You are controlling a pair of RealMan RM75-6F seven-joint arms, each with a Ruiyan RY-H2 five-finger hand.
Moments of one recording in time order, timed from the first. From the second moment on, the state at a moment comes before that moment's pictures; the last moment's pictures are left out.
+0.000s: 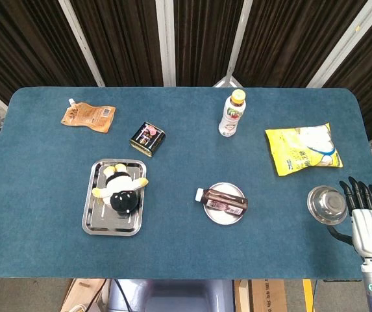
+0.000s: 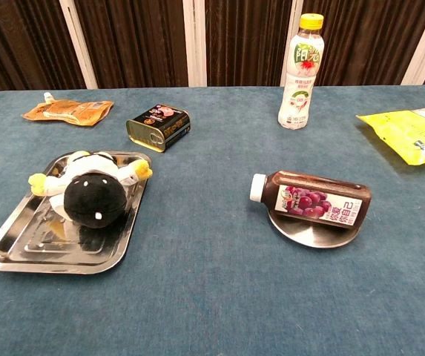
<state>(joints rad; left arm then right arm) 0.06 -1.02 -0.08 -1.73 1.42 1.64 0.13 0.08 -1.15 0.11 -1.63 -1.44 1.49 -0.13</state>
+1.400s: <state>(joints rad) 0.04 -1.02 -0.11 -1.72 1.36 1.60 0.10 0.33 -1.27 0.18 -1.99 -1.11 1.20 -0.51</state>
